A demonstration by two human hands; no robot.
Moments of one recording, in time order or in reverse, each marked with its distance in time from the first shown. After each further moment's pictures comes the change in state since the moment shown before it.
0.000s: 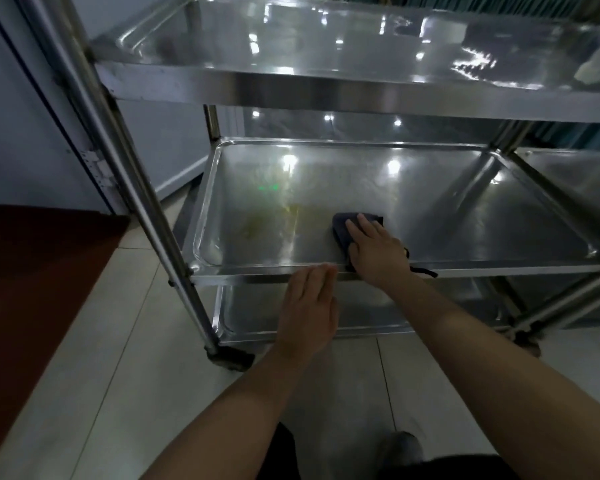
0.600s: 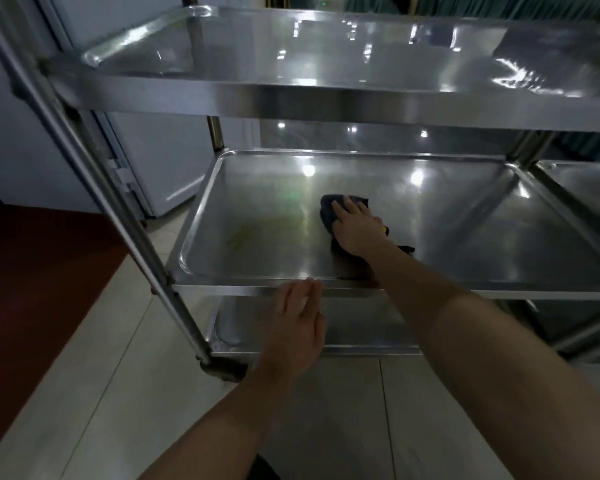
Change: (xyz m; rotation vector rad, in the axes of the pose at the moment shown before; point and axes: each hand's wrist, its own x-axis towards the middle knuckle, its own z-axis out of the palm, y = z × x) left_hand -0.002 0.013 0.008 0.030 0.037 -0.112; right_hand 0.086 0.012 -0.020 0.150 -0.183 -0.063
